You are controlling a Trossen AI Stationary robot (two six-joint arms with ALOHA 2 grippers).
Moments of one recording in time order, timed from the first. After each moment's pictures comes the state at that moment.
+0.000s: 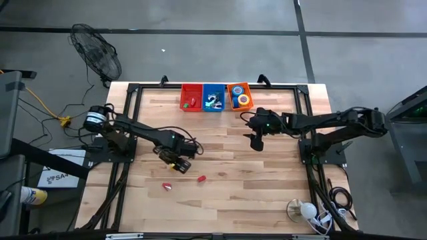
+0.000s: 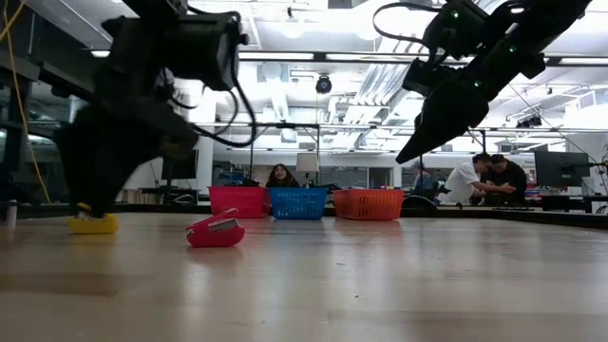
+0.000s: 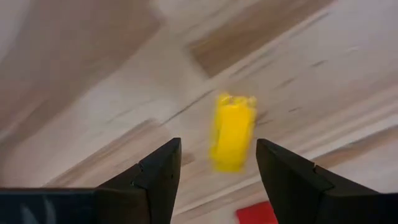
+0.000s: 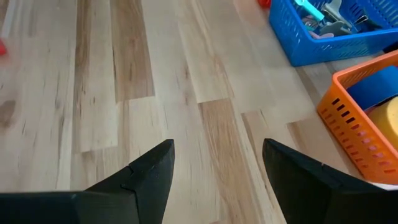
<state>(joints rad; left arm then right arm) -0.13 1.67 0.97 -0.89 0.20 -1.10 -0.20 1.24 0.58 -0.06 0.05 0.00</state>
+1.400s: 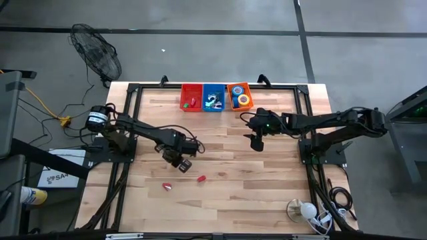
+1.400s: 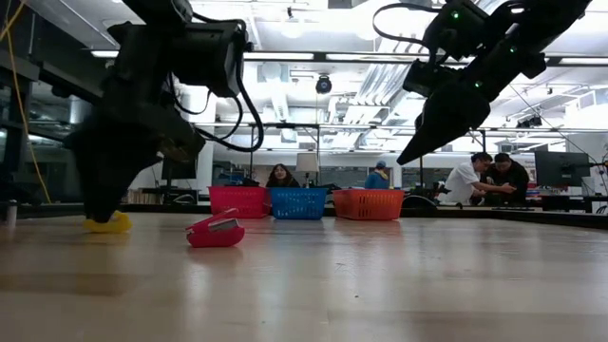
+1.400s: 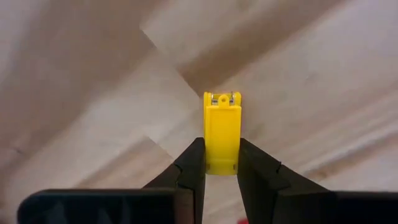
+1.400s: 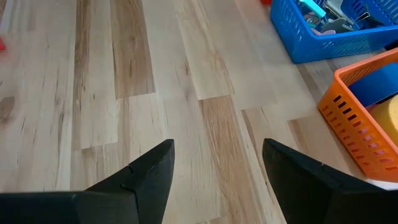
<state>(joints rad) -0.11 1.68 0.97 -0.87 0.19 -1.03 -0.20 1.24 0.58 -0.07 0.06 0.00</state>
